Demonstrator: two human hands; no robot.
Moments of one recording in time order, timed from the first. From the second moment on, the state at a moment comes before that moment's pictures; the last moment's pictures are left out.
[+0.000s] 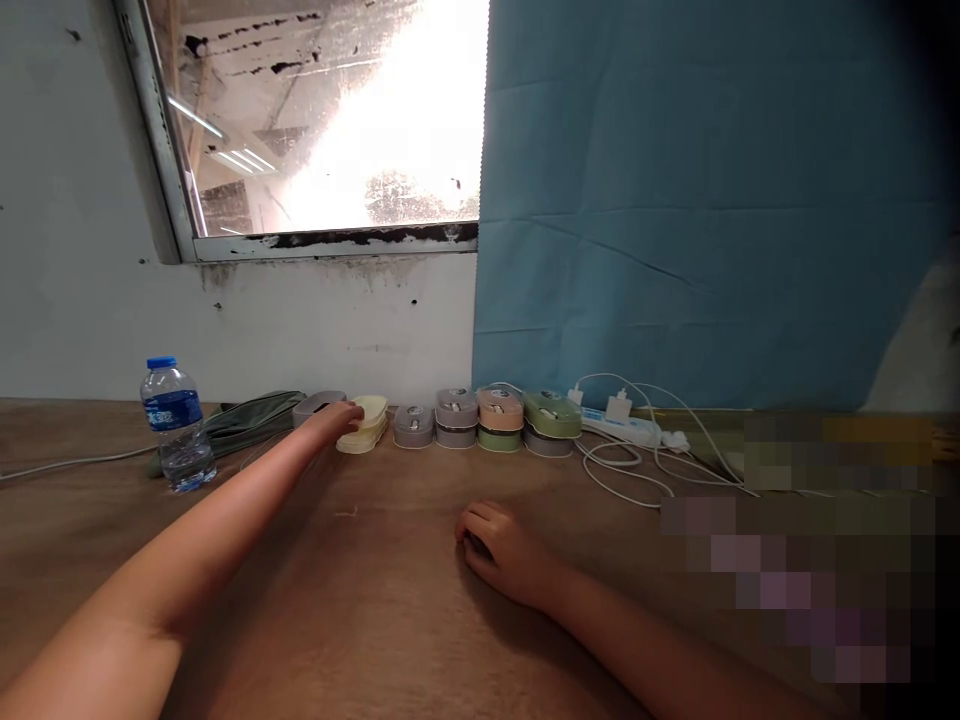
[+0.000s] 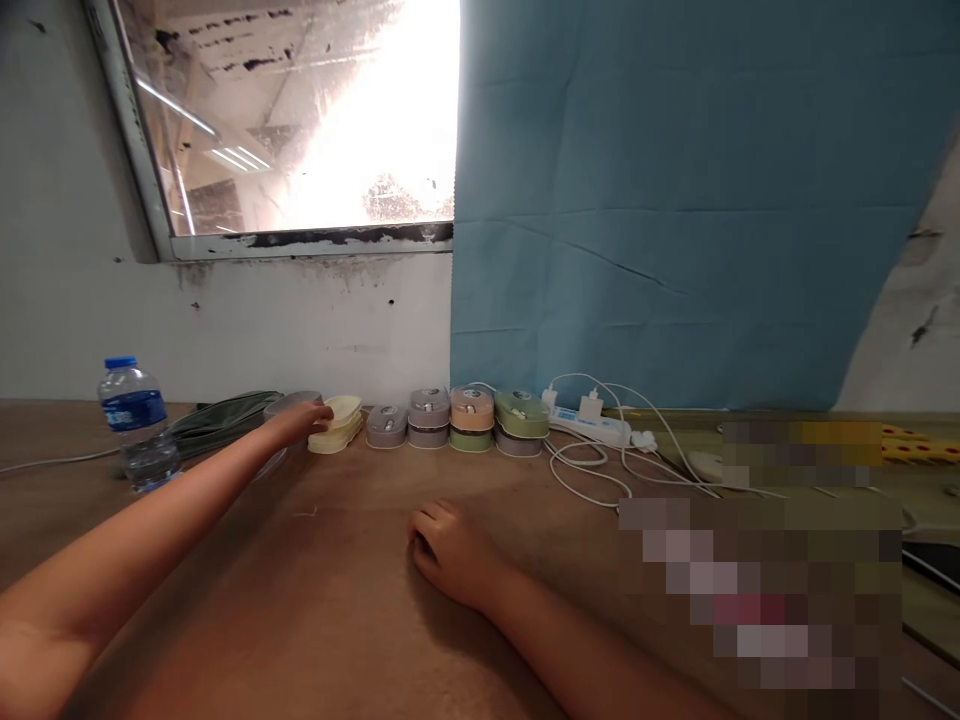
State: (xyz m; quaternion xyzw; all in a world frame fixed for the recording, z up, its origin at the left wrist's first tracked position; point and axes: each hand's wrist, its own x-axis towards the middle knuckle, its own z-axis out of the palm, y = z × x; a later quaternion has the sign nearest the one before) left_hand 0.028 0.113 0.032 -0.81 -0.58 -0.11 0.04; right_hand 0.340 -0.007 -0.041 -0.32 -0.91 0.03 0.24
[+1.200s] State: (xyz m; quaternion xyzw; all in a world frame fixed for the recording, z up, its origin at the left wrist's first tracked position) left_hand 0.121 -0.041 -0.039 -0.82 -0.43 -0.37 -0.02; right_hand 0.334 -0.014 -0.039 -0.19 -0.93 -0.18 0.27
